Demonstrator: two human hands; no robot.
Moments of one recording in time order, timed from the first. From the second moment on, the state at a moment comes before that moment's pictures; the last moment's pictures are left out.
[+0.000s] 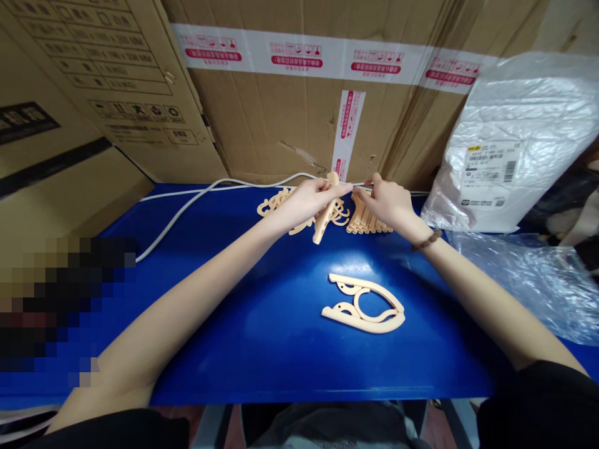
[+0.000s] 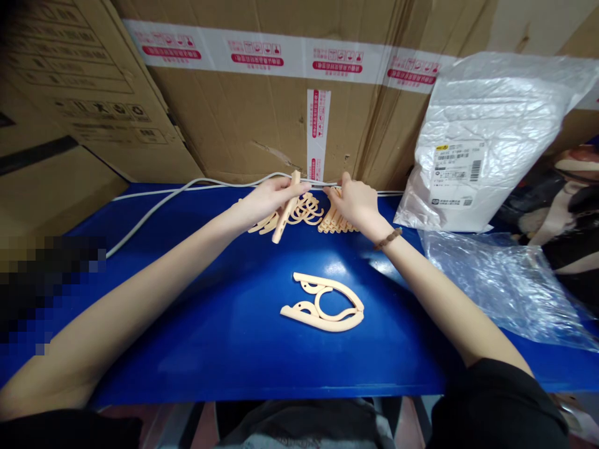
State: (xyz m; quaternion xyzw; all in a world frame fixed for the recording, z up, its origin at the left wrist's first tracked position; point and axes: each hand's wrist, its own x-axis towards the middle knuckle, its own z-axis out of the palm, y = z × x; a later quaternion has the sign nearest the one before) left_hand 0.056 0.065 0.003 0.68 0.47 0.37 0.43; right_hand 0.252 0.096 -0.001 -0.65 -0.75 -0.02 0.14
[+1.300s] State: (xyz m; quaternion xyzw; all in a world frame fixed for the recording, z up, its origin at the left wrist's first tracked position) left_hand 0.059 0.103 -0.034 0.72 0.59 0.29 0.22; right_hand 0.249 0.081 0.047 -0.39 -0.66 0.41 0.50
